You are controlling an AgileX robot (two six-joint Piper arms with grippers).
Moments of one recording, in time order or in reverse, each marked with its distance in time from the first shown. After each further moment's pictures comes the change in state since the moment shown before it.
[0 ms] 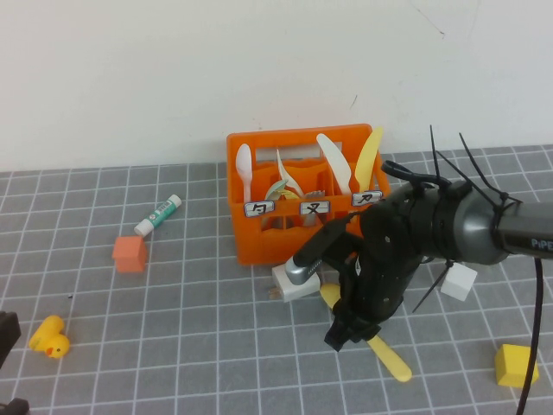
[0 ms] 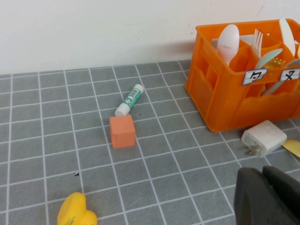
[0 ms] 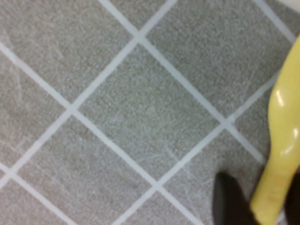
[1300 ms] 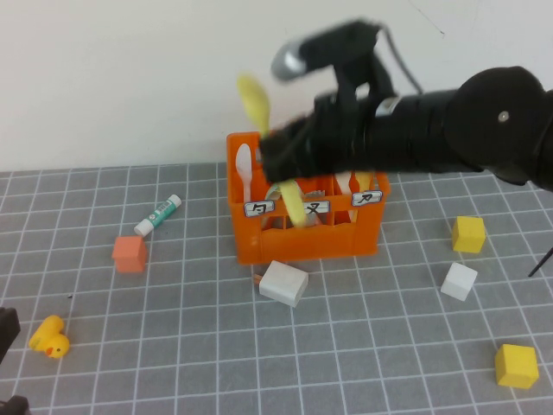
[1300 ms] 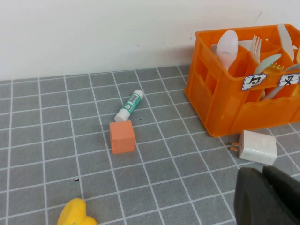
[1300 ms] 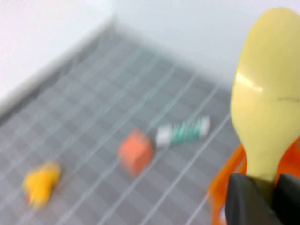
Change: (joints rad) right arm 0.004 -0.396 0.006 0.719 -0.430 -0.432; left arm 0.000 0.000 0.000 0.004 -0.016 0.000
